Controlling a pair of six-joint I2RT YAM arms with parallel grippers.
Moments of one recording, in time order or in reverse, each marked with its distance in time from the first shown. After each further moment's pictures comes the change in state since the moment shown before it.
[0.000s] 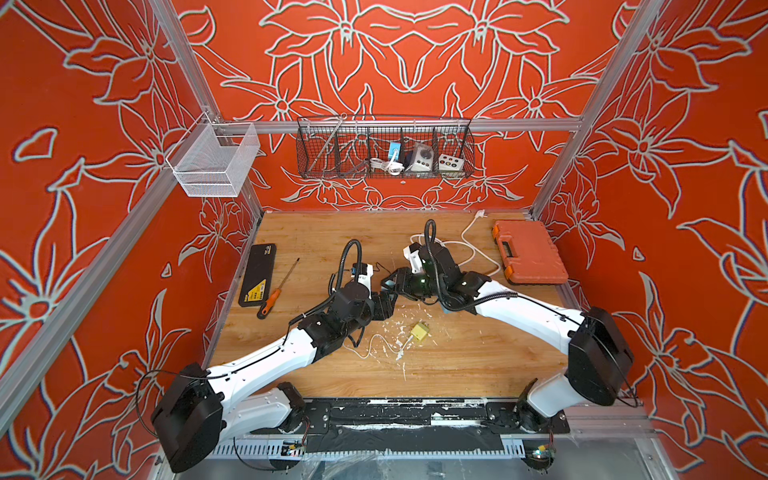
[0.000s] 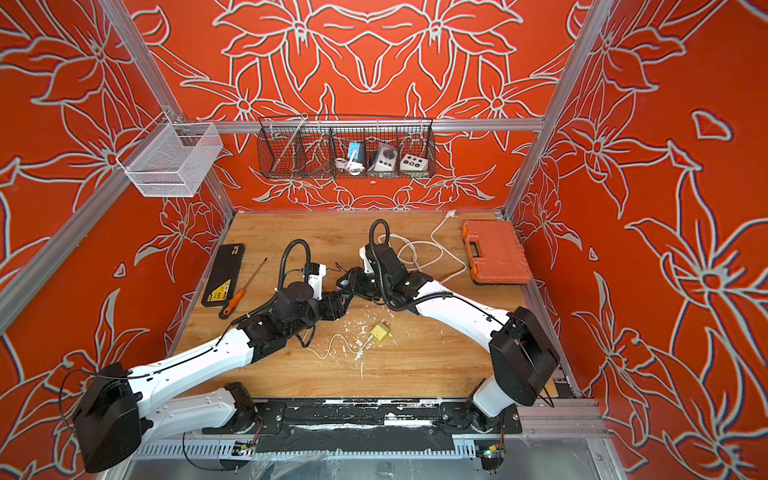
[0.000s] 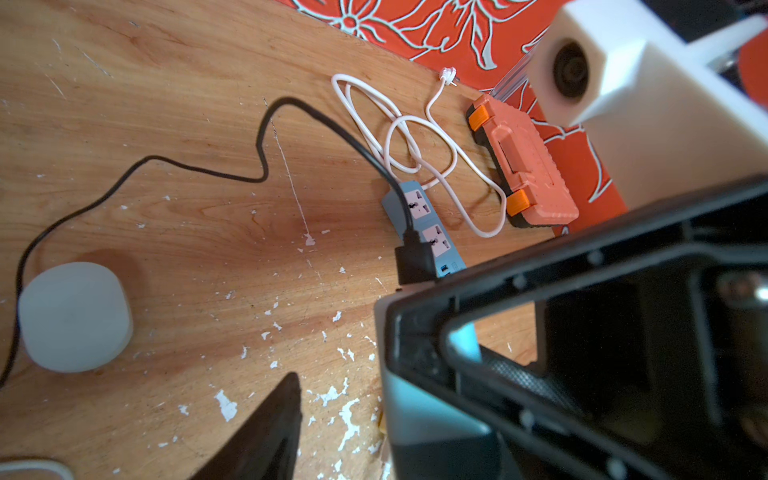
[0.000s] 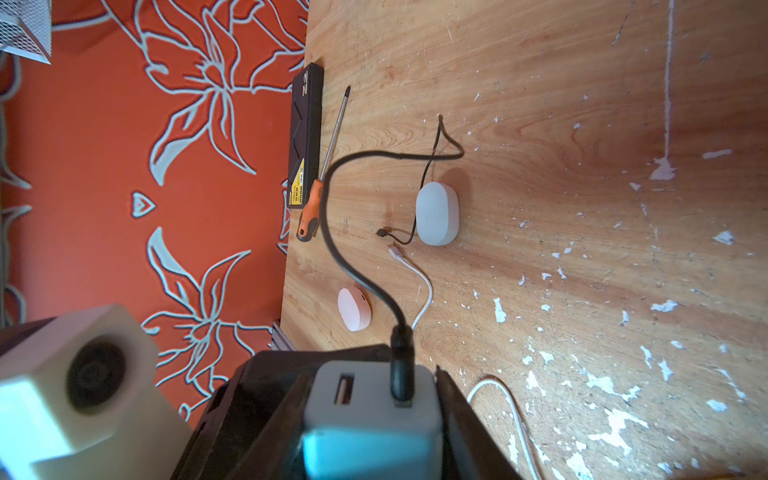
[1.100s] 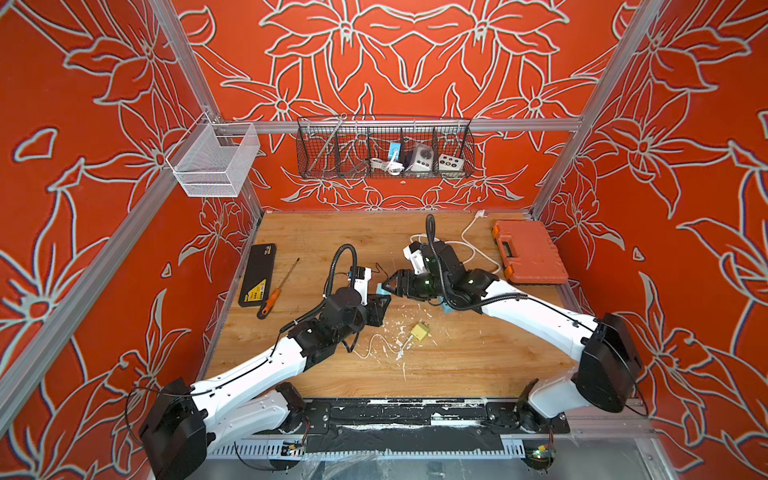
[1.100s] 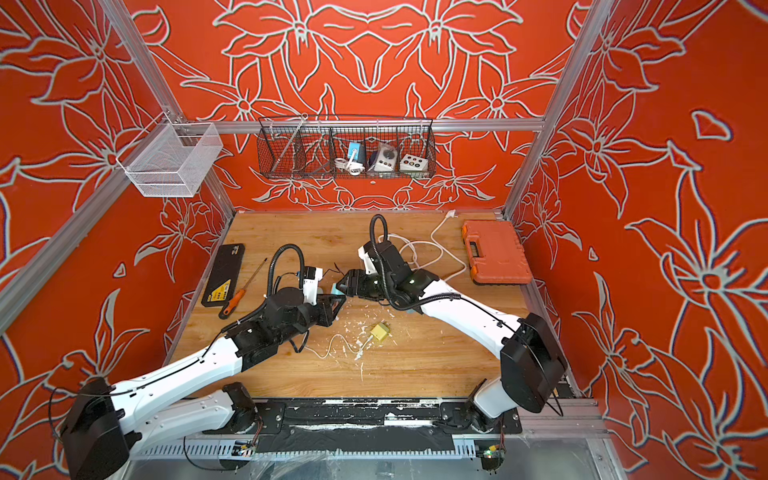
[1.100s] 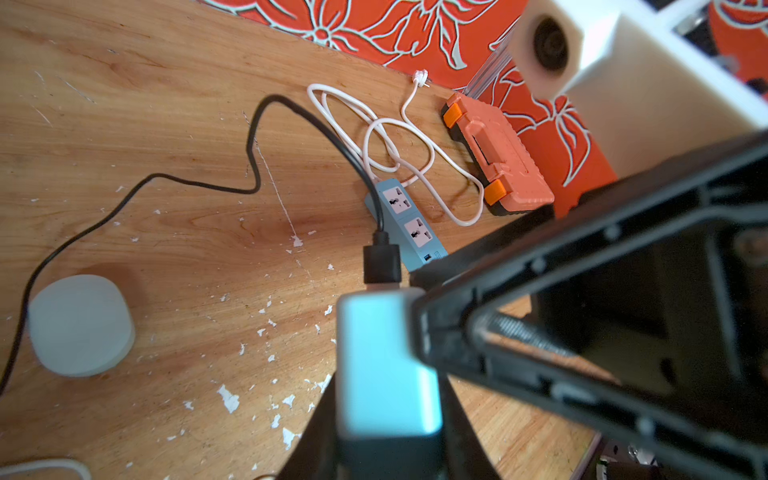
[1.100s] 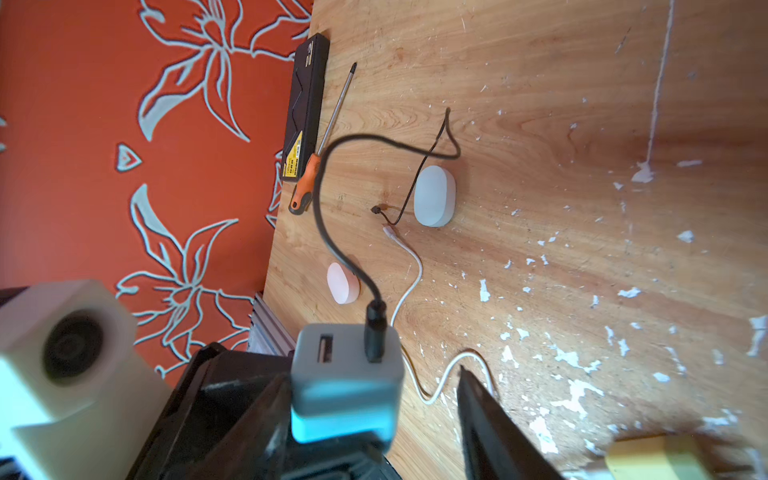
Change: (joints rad) left arm -0.005 -0.131 -0.059 -0.018 0.035 0.074; right arm -0.019 -0.058 0.042 -0.160 -0.021 -0.168
